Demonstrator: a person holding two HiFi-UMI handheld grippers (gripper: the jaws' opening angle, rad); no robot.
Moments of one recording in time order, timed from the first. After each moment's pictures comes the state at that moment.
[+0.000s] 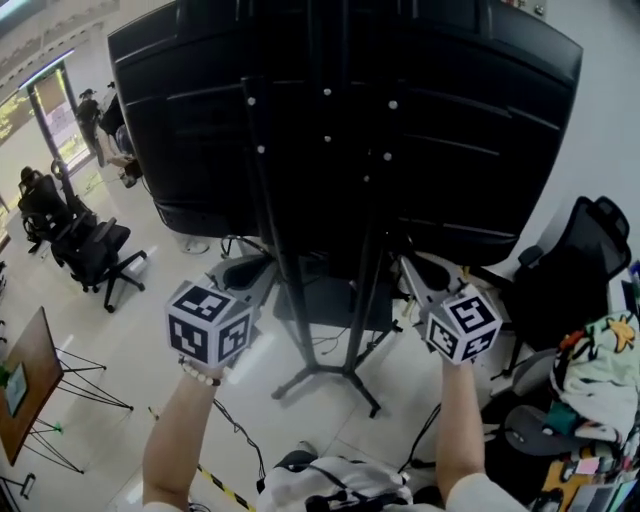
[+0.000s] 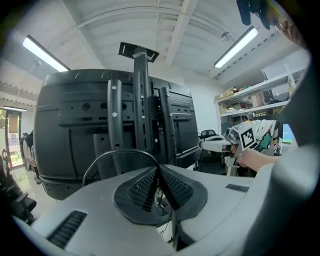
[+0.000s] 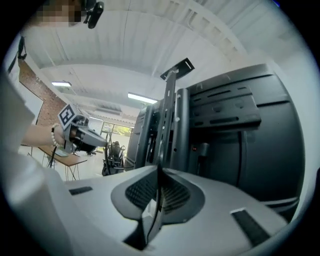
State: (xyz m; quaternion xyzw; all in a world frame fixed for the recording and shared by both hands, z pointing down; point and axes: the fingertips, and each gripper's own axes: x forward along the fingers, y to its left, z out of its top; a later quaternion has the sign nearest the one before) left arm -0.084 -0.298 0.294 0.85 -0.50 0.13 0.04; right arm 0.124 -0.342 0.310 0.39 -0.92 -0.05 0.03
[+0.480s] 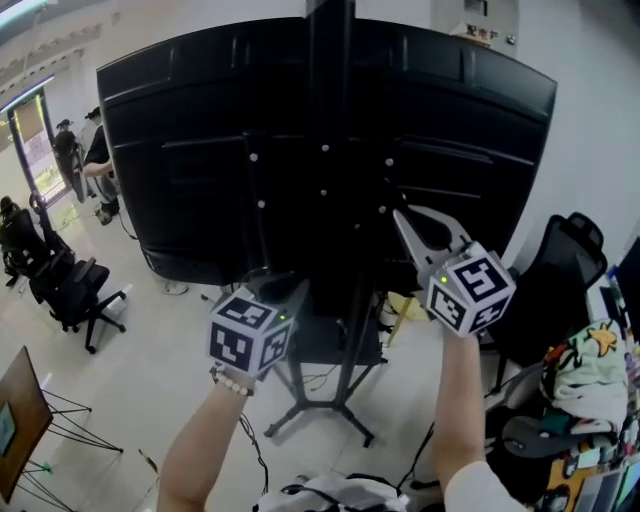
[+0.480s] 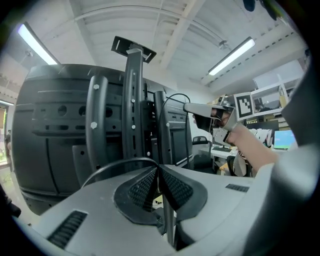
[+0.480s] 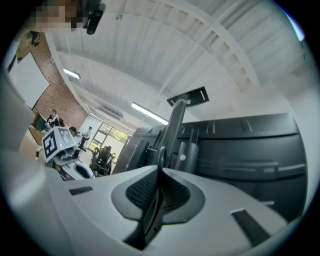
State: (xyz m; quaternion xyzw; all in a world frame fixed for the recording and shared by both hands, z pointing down) left arm -0.045 -0.342 0.256 0.89 -0.44 0.11 0.03; right arm 0.087 -0.364 0.133 0.42 -0.89 -0.18 -0.01
